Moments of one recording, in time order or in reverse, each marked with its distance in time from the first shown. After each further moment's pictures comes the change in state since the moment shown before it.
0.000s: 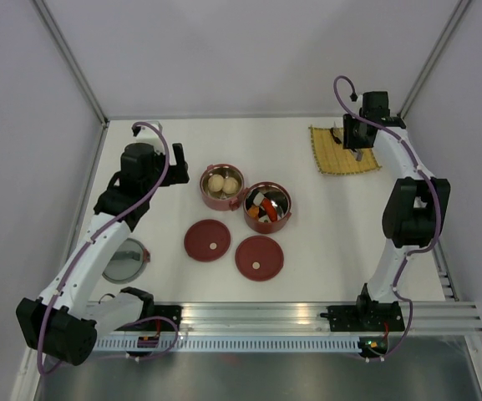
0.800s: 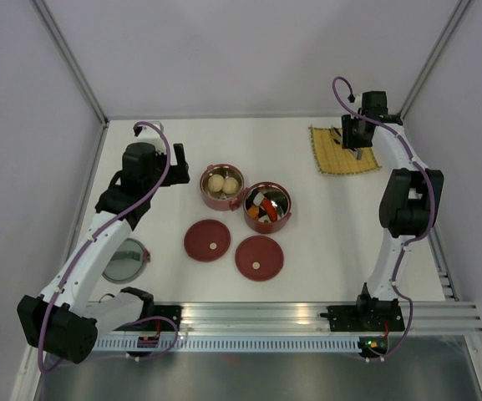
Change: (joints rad) left arm 0.000 0.013 0.000 0.000 0.000 0.000; right arm -0.027 0.126 0.094 -0.012 -0.034 -0.048
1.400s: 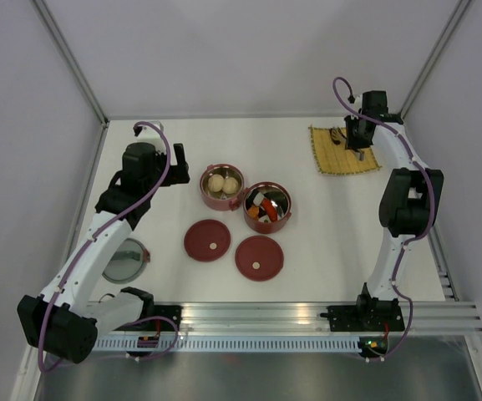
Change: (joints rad) left arm 0.000 0.000 0.000 0.000 0.000 0.000; right arm 0.000 0.012 0.017 -0.031 0.002 -0.014
